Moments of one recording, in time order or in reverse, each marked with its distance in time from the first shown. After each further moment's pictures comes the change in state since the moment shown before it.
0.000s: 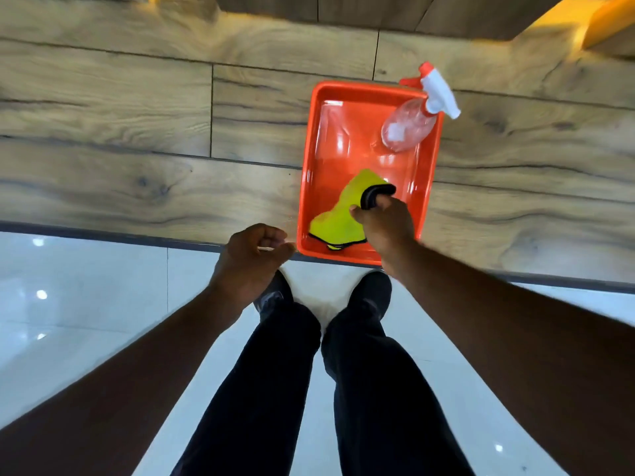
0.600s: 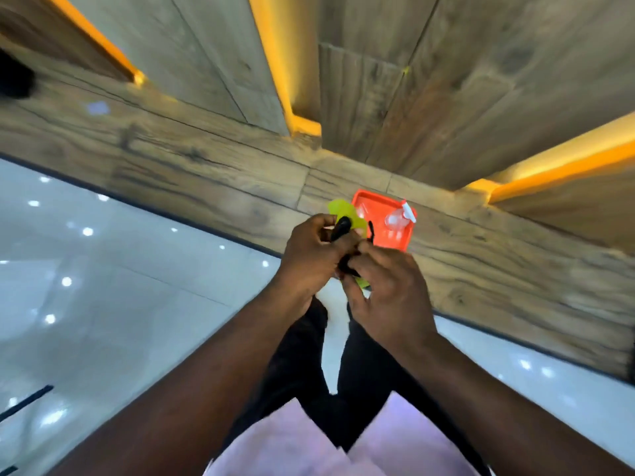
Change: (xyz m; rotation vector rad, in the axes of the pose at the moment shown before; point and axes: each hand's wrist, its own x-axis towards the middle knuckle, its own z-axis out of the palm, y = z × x) left_hand -0.412 0.210 -0.178 -0.573 0.014 0.256; right_hand -0.491 -0.198 -0.202 -0.442 0.179 -1.327
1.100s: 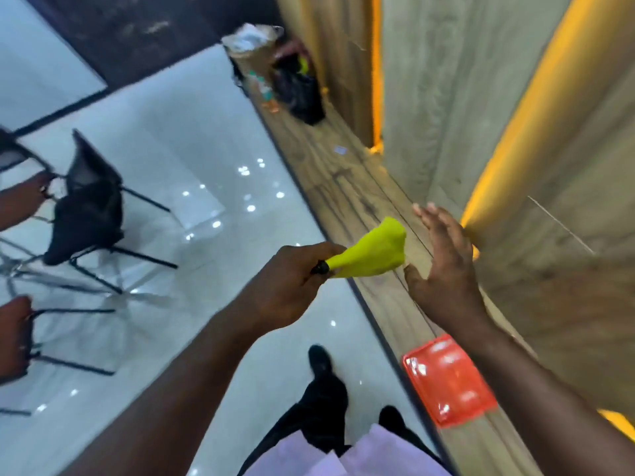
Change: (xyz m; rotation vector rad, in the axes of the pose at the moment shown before) left_hand -0.265 0.015 -0.113 0.565 0.578 0.411; right_hand 0.086 -0.111 -0.042 0.388 -0.309 -0.451
